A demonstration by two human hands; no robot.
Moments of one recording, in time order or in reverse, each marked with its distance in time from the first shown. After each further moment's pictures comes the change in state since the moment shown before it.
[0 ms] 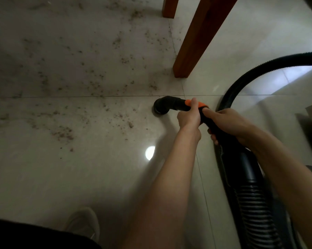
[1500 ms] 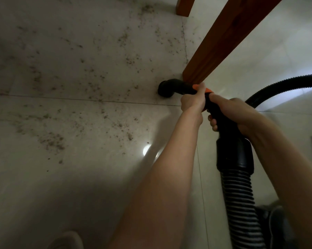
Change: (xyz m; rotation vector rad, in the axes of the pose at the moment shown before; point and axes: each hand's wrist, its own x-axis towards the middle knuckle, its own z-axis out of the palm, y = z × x) left_hand 0.072 0.073 0.020 0.087 0.050 0.104; right_hand 0.085 -0.060 -0.009 0.188 -0.048 0.056
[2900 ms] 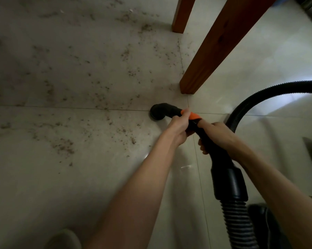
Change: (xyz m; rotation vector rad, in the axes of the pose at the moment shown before) left_hand -0.015 -0.026 -0.043 -0.011 -0.191 -0.132; right_hand -0.030 0.038 0.020 -0.208 0.012 -0.051
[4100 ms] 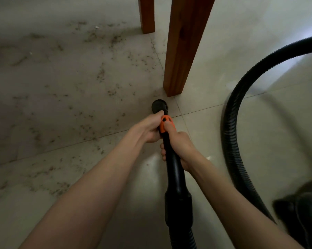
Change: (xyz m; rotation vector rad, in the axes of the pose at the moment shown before) left_hand 0.052 0.046 -0.014 0.263 0.049 -0.106; right_hand 0.045 -0.005 0.055 0.852 -0.159 0.040
